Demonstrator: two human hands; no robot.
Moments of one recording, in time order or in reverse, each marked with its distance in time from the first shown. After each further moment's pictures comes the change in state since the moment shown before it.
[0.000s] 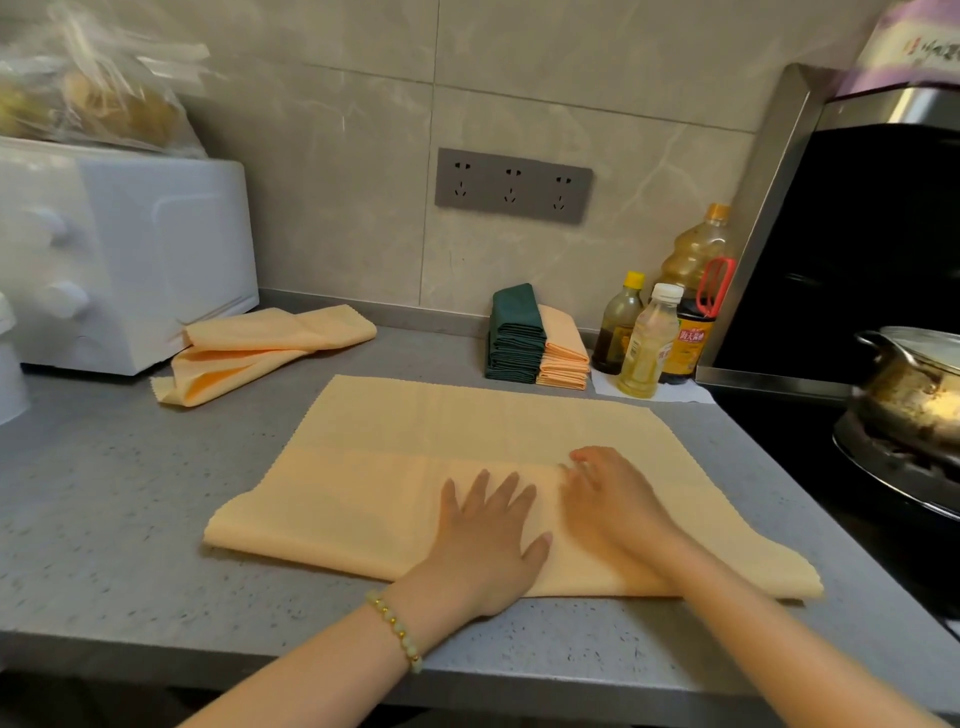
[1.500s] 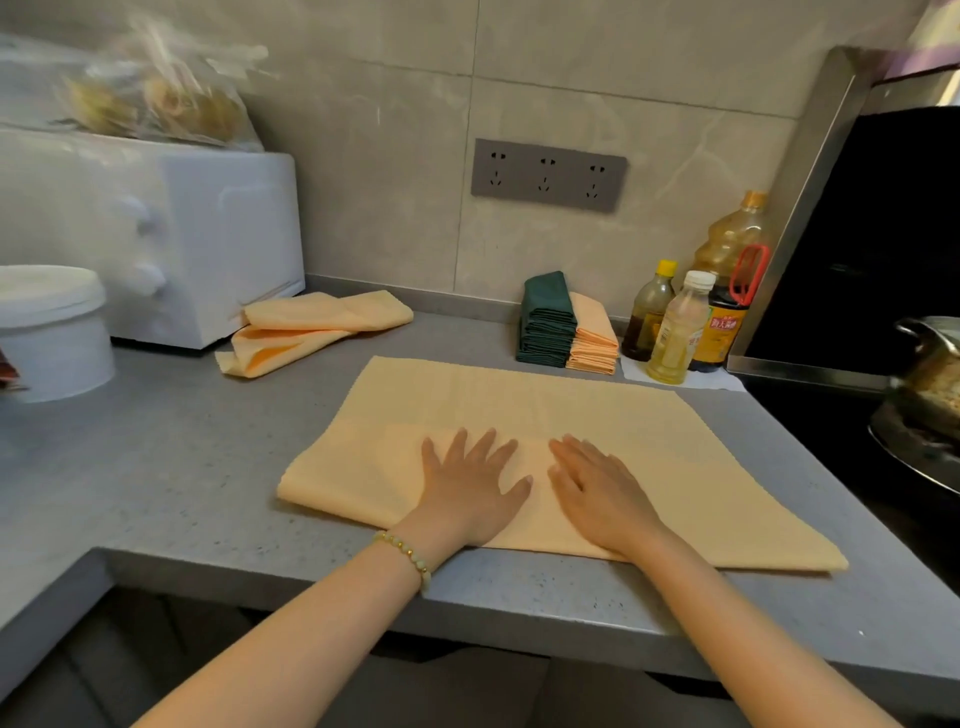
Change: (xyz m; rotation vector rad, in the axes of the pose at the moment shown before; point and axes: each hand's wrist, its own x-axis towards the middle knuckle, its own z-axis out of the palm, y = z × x) left_hand -0.001 -0.039 -0.004 0.002 0.093 -0.178; right_hand -0.016 -0.021 0.031 -0.162 -0.156 -0.124
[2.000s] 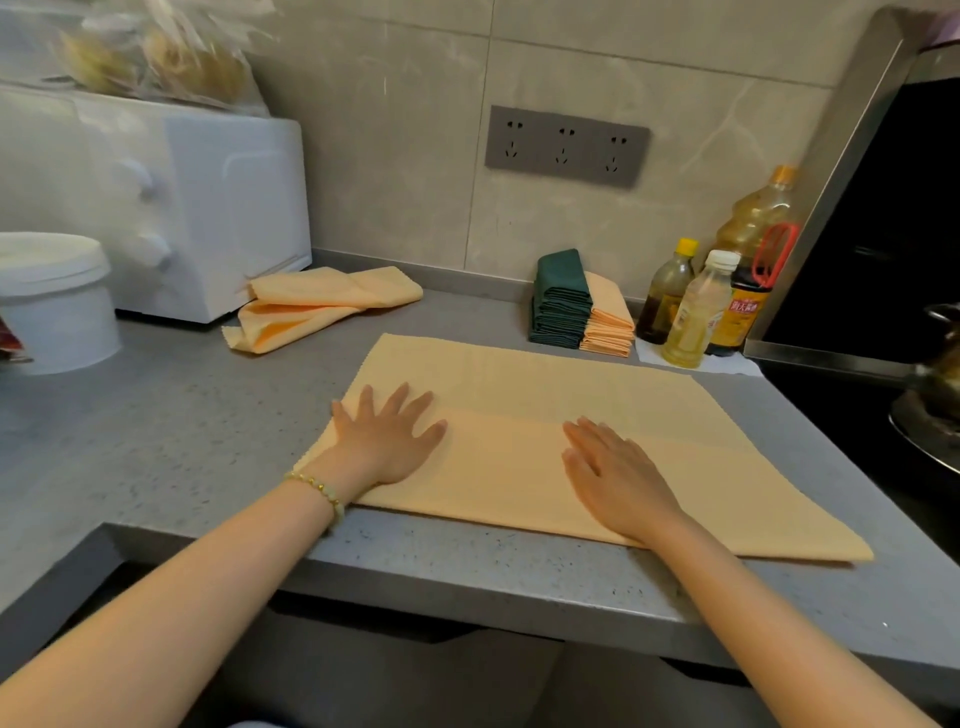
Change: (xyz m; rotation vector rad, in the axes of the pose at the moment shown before) left_hand 0.005 -0.095 -0.028 0.040 -0.106 -0.226; right_hand 0.000 -0.001 0.002 -0.006 -0.008 0.001
